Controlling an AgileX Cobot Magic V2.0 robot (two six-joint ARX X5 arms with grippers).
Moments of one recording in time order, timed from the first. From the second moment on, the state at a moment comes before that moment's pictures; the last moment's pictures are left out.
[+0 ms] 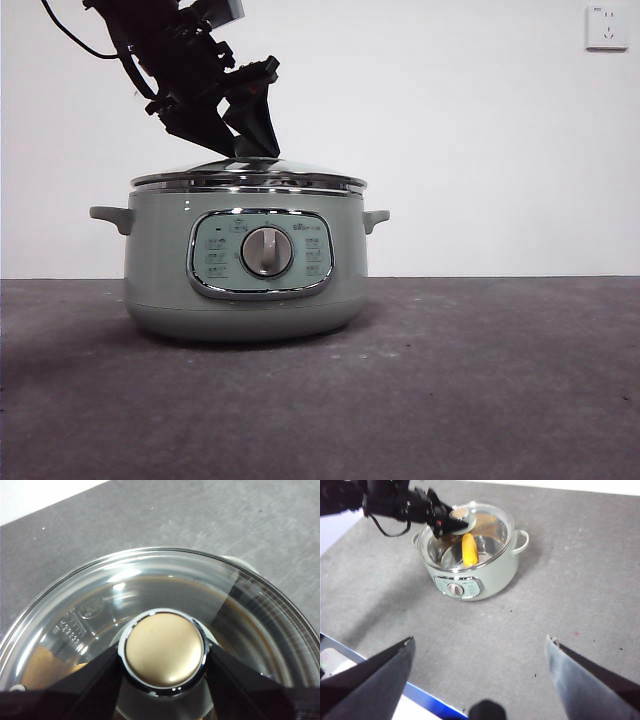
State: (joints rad) left arm -0.41 1.71 1.41 -0.31 0.15 0.12; right arm 0.73 0.81 1.61 -1.36 0.09 0.25
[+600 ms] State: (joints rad) left arm -0.41 1.73 1.43 -0.31 0.12 0.12; right arm 0.73 0.80 1.61 -1.35 0.09 0.25
